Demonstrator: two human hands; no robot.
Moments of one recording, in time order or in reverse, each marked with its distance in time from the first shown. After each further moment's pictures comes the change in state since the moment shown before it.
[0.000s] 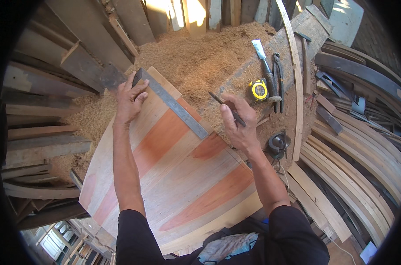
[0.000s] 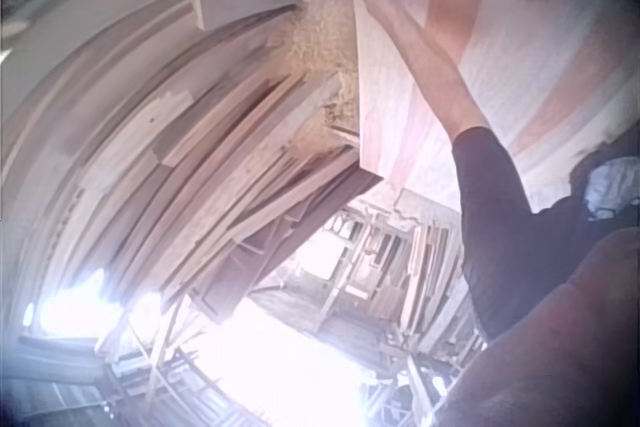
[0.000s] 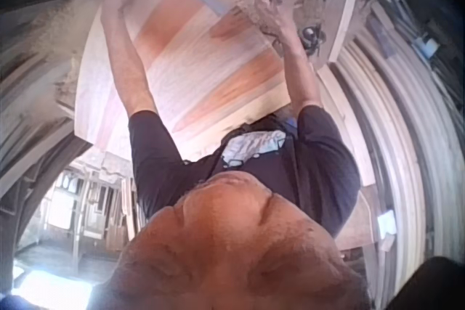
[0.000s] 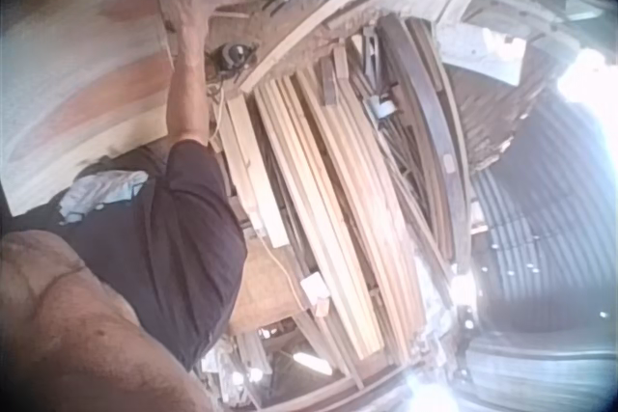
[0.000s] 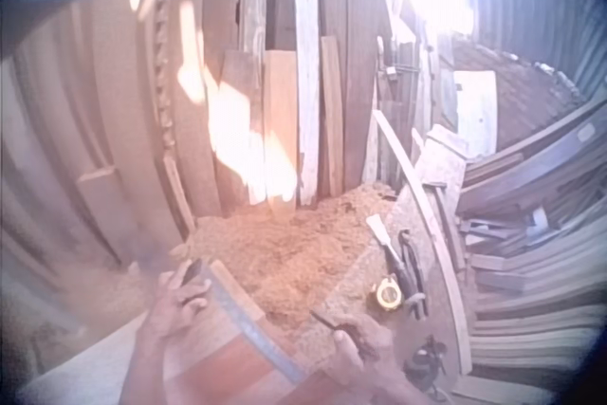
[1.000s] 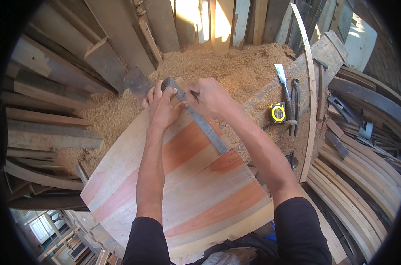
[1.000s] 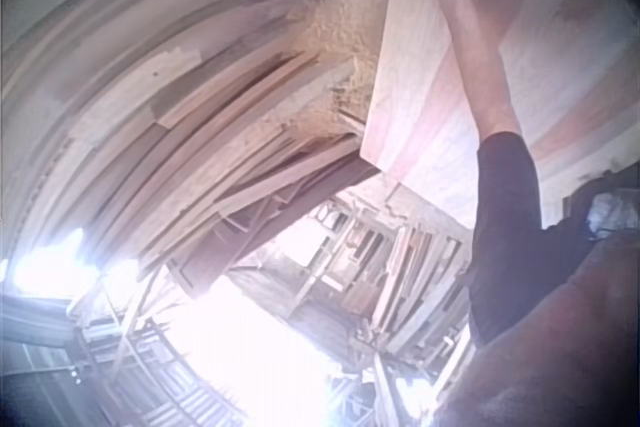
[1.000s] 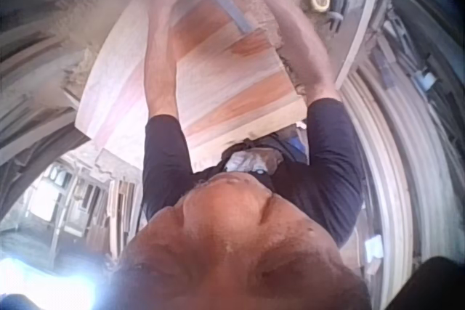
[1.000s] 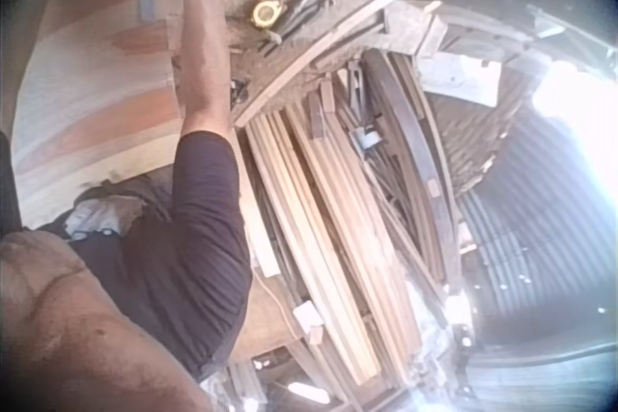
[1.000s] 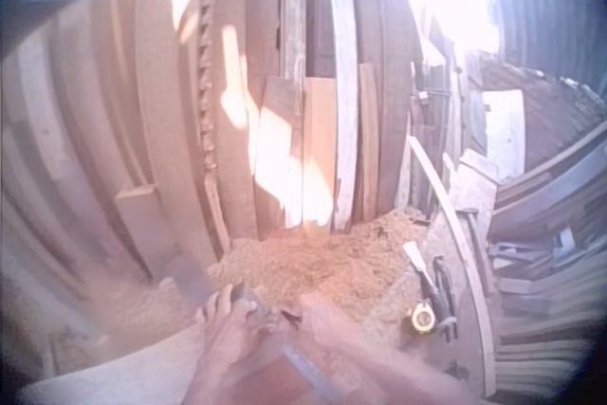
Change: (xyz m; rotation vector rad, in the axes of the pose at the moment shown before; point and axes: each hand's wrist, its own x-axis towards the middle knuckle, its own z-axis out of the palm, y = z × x) left_hand 0.004 0.064 -0.002 0.223 -0.058 -0.284; right_hand 0.121 -0.059 0.103 -0.261 -0.563 -0.318
